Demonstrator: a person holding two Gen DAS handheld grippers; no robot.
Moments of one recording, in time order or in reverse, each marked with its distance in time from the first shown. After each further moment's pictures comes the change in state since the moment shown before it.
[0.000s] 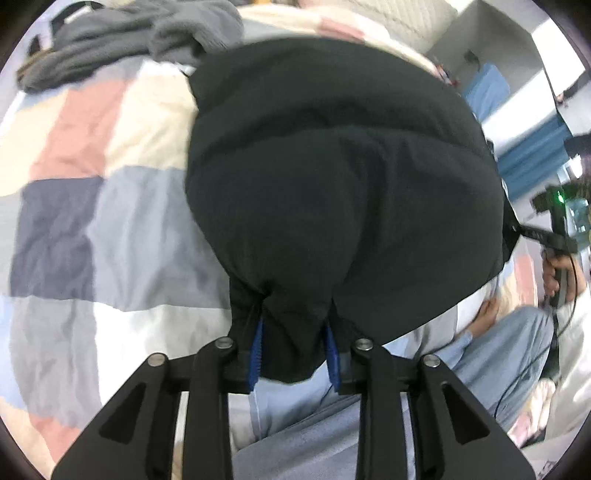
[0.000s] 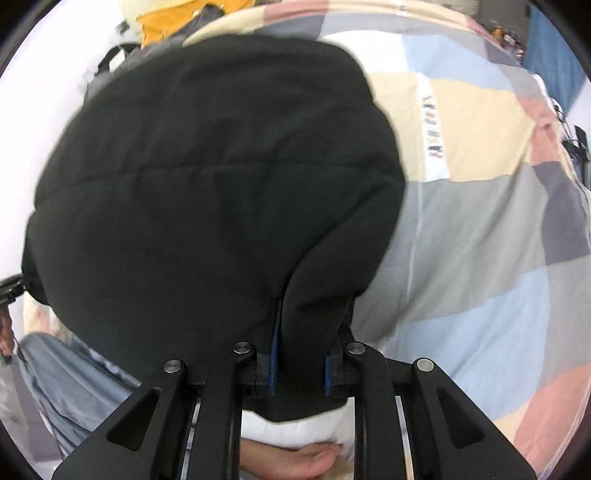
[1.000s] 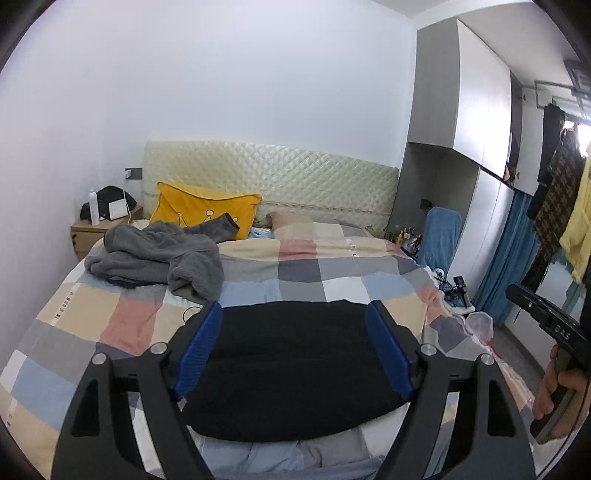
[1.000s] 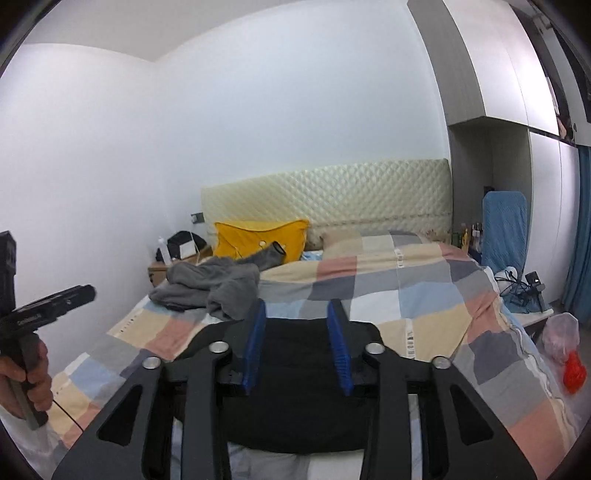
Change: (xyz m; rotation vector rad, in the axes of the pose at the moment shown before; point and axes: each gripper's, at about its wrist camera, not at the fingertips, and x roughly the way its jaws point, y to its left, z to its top) left arm -0.245 -0.191 -0.067 0.130 -0.813 0.107; right arm -0.302 0.133 -0.129 -0.093 -0.944 0.037
